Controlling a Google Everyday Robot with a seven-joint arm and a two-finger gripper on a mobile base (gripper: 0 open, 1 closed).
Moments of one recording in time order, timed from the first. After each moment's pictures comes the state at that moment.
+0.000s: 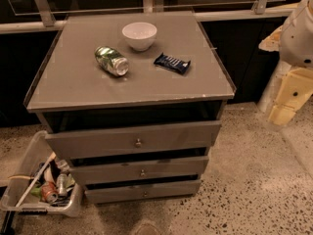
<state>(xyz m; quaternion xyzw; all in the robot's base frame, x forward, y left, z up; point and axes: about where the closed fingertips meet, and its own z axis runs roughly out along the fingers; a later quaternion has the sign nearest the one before) 0.438 -0.217 0.976 -0.60 0.78 -0.03 0.16</state>
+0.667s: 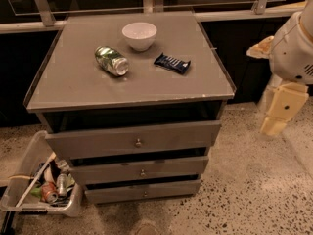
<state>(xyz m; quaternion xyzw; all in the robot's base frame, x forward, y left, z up) 0.434 -0.201 0.962 -0.63 0.75 -0.03 0.18</state>
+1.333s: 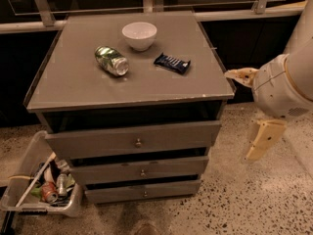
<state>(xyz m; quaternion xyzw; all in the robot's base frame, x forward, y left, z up) 0.427 -0.176 0.908 -0.69 0.67 0.00 0.25</state>
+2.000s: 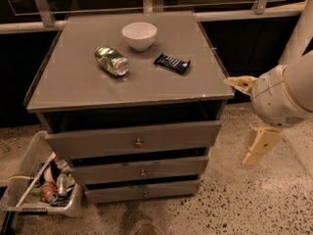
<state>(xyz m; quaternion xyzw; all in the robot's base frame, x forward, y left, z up) 0.426 -0.174 0.892 -0.69 0.68 0.02 0.26</state>
